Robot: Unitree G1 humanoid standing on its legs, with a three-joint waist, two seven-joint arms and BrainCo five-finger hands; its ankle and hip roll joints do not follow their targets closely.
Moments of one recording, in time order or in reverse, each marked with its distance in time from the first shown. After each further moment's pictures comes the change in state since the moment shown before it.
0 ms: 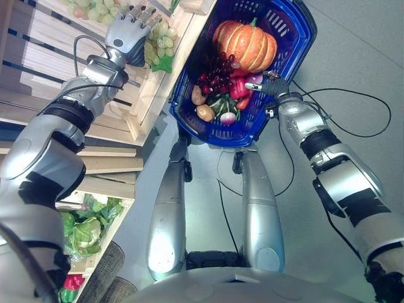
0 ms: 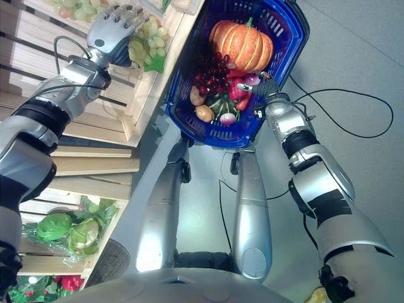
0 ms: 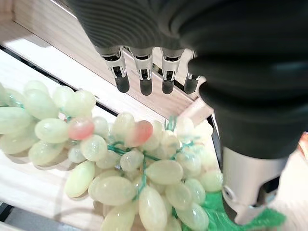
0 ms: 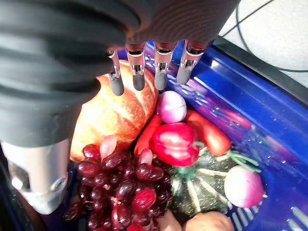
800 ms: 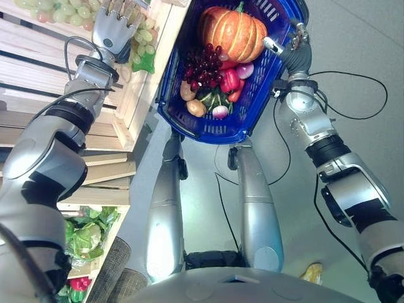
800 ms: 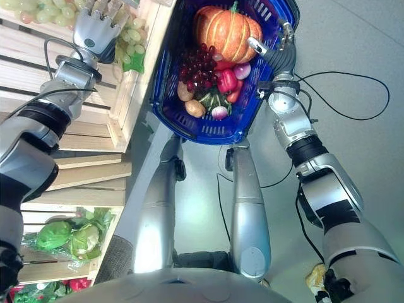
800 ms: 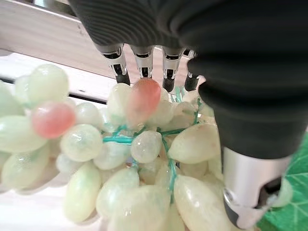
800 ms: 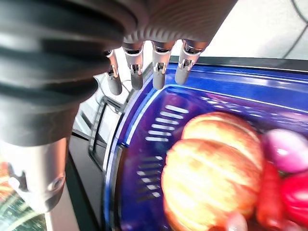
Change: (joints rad) left arm 0.010 -0.013 -0.005 0.065 0.240 0.286 0.096; right arm 0.119 -0.069 -0.103 -0.370 0.089 -0.365 -0.311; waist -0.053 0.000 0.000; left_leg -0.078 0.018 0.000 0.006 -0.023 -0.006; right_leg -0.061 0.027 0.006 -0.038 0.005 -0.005
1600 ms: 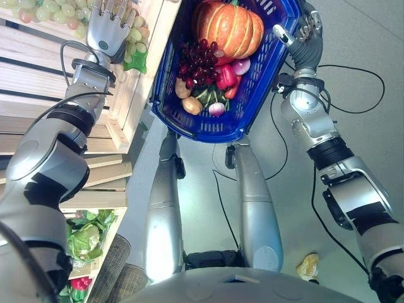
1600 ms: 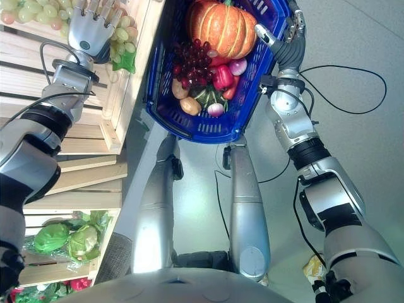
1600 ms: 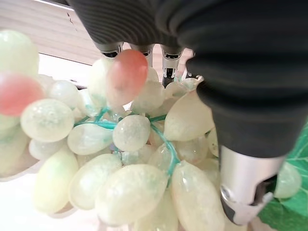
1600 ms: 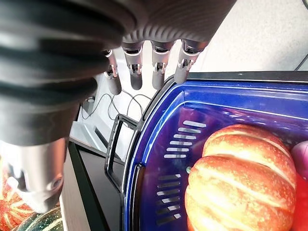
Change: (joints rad) left arm 0.020 -0.008 0.012 0.025 0.003 0.054 0.024; right arm 0.027 -0.003 -0.016 -0.070 -0.003 -0.048 -0.061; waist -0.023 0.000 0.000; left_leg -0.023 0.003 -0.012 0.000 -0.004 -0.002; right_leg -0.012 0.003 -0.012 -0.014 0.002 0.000
